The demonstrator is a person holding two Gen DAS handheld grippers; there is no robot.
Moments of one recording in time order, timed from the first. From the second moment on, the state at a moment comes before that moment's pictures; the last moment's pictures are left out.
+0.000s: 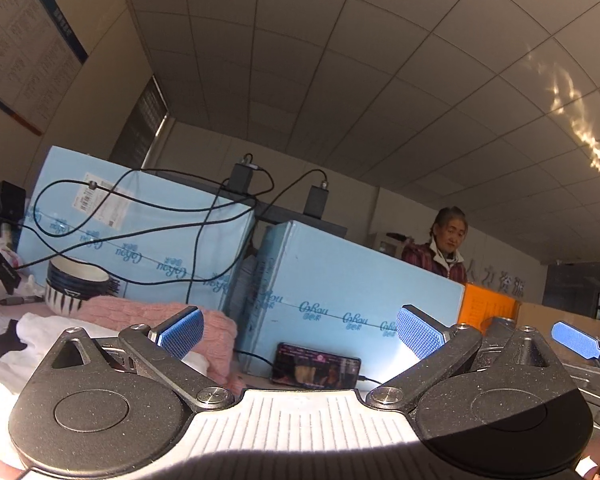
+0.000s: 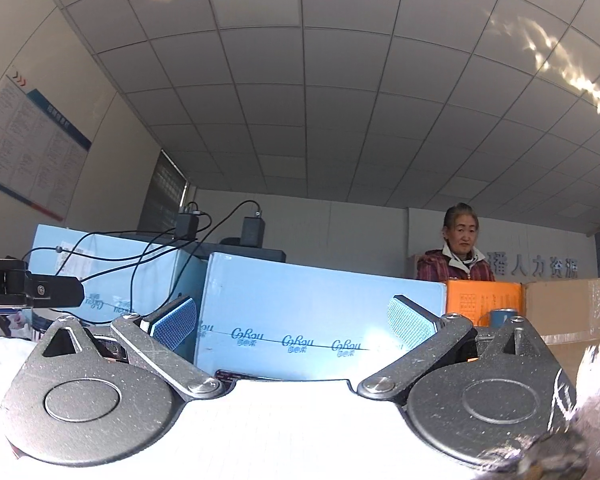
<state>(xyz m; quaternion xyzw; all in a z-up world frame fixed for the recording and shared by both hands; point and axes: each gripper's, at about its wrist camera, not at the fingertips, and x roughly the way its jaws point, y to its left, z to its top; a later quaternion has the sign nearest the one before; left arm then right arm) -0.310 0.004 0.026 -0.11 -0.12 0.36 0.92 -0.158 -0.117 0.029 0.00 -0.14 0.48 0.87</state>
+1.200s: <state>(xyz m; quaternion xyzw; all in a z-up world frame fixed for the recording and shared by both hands) -0.507 0.096 -0.023 -0.51 -0.06 0.41 0.75 -0.315 0.143 -0.006 -0.29 0.08 0.79 0.53</state>
